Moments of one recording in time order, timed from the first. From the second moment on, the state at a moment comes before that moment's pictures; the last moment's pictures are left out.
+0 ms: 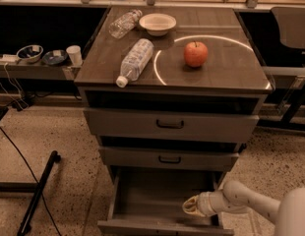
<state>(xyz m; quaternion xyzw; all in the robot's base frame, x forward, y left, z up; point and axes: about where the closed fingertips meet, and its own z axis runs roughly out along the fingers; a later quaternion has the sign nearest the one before) 0.480 -0.167 0.211 -0.64 0.67 0.24 0.29</state>
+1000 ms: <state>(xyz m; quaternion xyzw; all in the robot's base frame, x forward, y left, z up) 0.477 -0.175 0.210 -0.64 0.67 0.23 0.30</state>
